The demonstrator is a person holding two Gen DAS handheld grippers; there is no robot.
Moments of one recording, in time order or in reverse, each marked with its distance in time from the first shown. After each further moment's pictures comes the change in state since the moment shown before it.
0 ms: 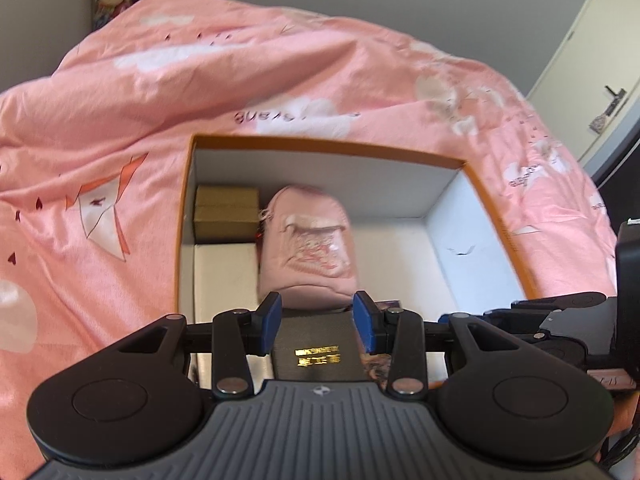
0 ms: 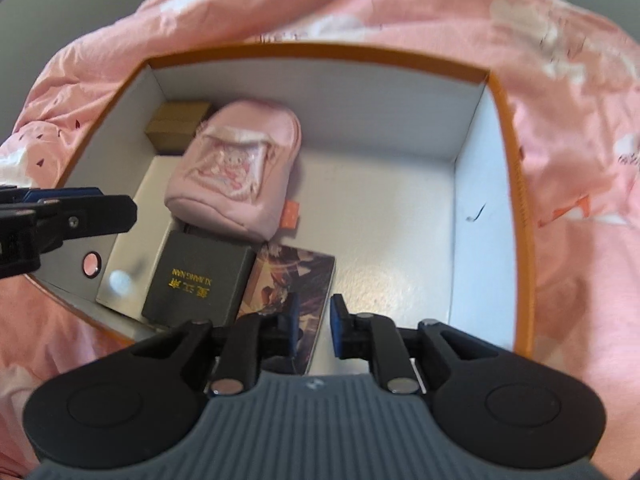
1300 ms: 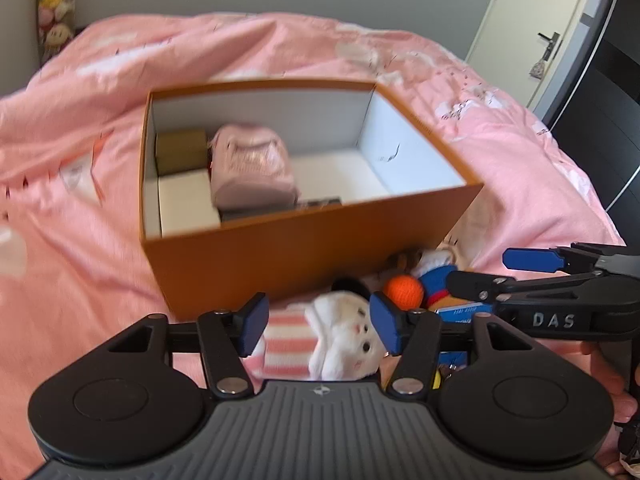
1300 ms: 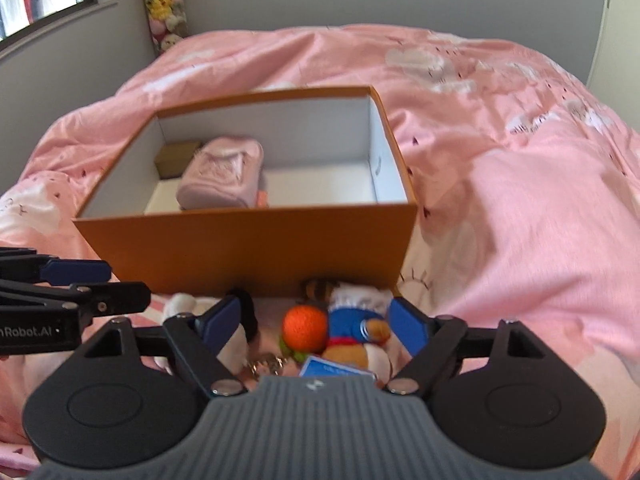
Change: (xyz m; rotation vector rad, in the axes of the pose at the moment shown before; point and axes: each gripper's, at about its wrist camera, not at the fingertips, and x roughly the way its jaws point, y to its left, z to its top) left arm -0.034 -0.018 -0.106 0.175 -0.002 -0.081; right arm -0.084 0.024 -0.125 0.182 -0.261 -0.129
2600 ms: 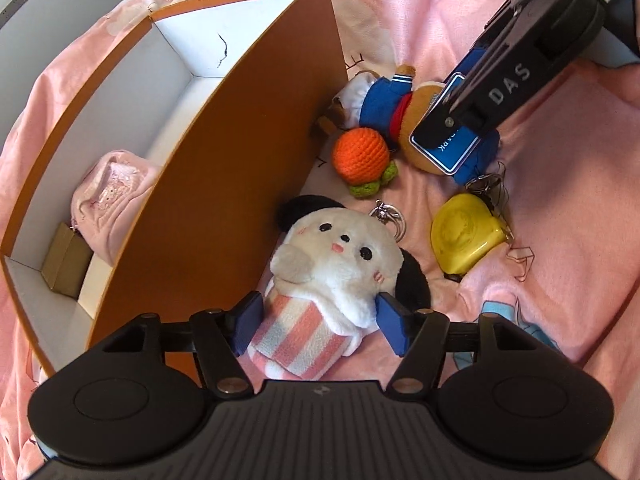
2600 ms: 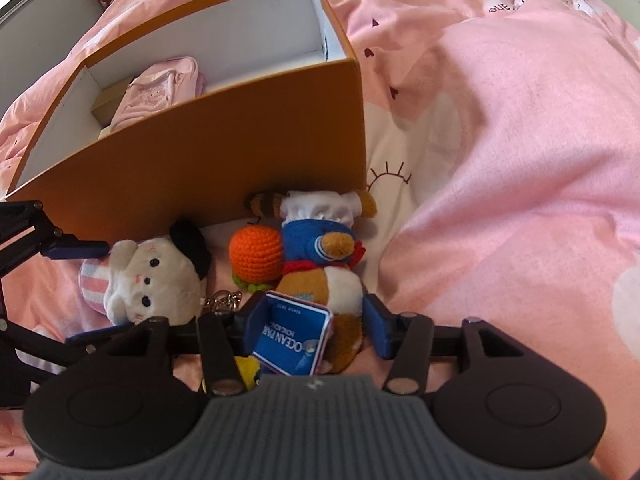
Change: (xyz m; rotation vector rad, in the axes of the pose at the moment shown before) left arm 0.074 -0.044 -0.017 0.886 0.287 -0.017; right arm 0.053 -0.039 -0.021 0.152 0.258 0.013
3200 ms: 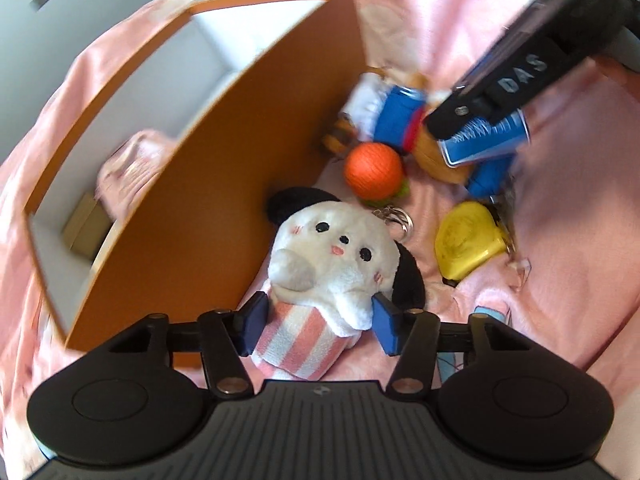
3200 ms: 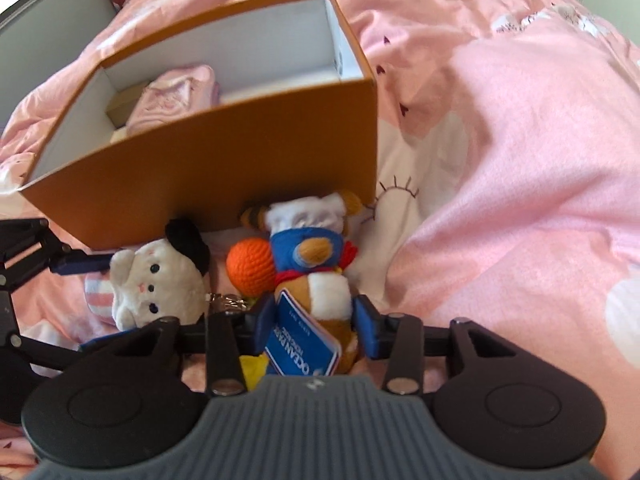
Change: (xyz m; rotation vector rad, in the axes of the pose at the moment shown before) left arm -0.016 -0.010 -0.007 -0.157 -0.016 0.095; right arm -0.015 0.009 -0.003 -0.043 -0.056 0.006
